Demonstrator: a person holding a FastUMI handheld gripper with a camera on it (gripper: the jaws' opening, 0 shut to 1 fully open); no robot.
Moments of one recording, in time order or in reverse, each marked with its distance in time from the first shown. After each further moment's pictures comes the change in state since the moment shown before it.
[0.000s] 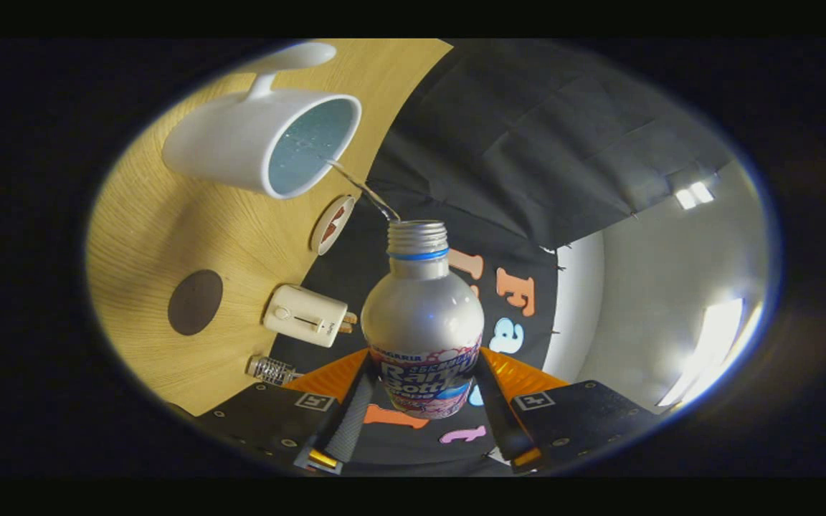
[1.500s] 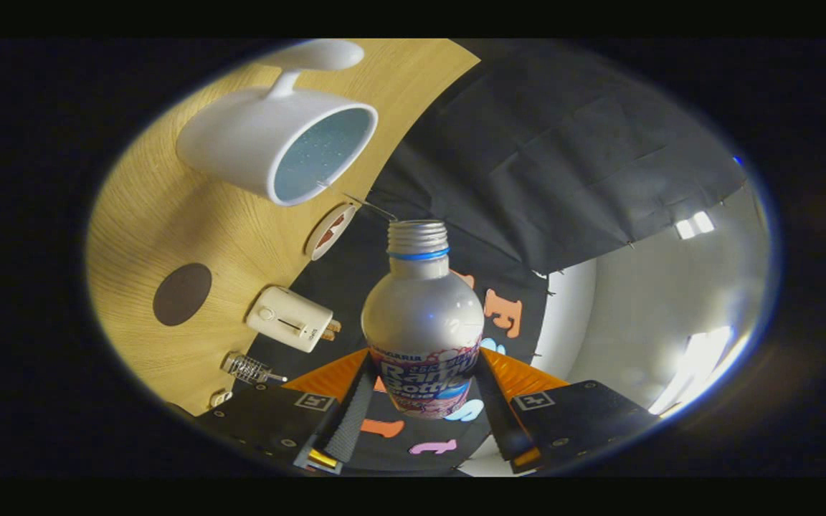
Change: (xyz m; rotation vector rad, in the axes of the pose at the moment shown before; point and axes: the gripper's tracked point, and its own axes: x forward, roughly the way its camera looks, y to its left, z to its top) arm 0.002 -0.008 0.015 -0.096 -0.086 -0.031
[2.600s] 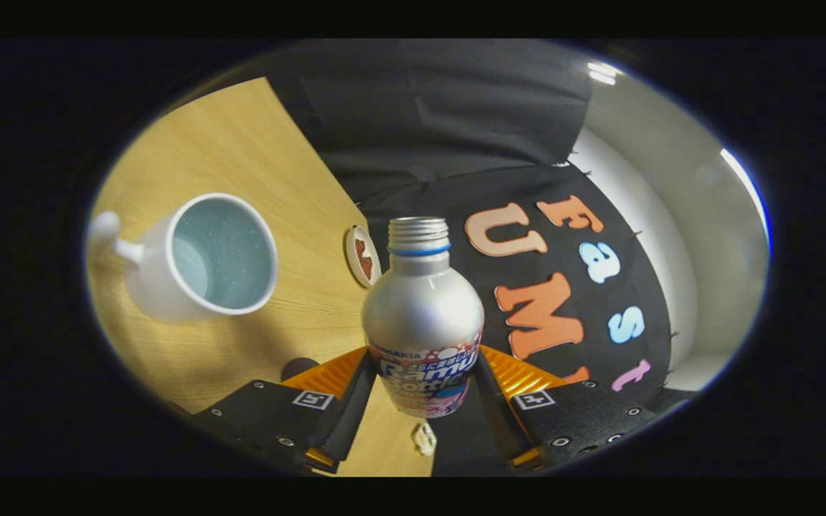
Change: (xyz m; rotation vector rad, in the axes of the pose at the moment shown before) arm -0.004 0.064 -0.001 0.894 0.239 0.292
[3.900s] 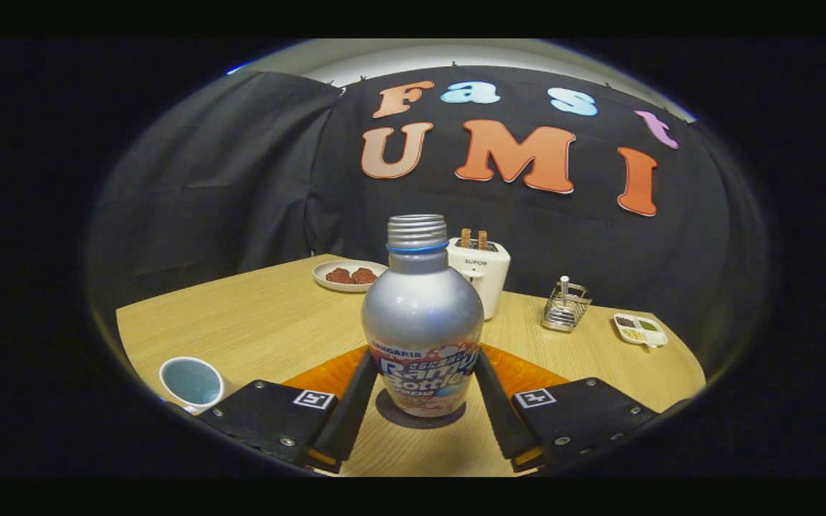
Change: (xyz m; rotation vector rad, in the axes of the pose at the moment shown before) arm 0.047 0.028 -0.056 1.056 0.249 0.164
